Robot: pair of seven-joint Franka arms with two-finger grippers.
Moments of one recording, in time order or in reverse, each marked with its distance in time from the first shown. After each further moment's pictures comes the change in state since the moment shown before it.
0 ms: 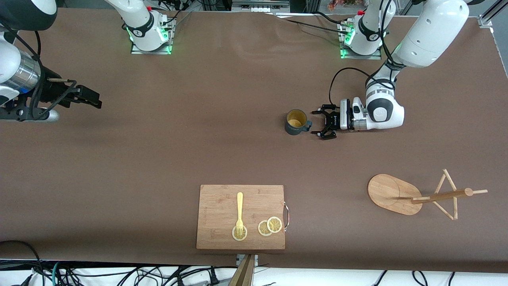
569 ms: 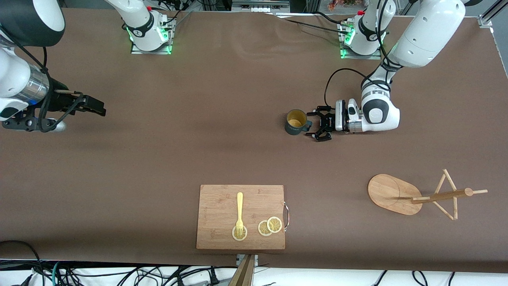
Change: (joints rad) left arm -0.016 0.000 -0.026 0.022 -0.033 0.000 -0.002; right arm -0.015 0.029 -0.003 -0.009 0.000 0.025 0.005
